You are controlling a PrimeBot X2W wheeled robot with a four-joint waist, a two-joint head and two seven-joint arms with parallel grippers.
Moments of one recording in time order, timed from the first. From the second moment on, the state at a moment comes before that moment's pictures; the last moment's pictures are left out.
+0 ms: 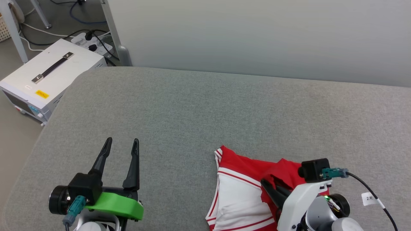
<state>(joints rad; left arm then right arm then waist) 0.00 0.13 -0.05 0.04 -0.18 -0.13 -0.26 0.01 -0.05 0.23 -0.02 0.48 0.13 0.46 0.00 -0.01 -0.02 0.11</state>
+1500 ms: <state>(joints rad) 0.00 0.13 -0.07 0.04 -0.18 -0.13 -0.26 -0.24 -0.23 0.23 0.04 0.09 0.13 0.14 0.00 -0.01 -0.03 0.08</state>
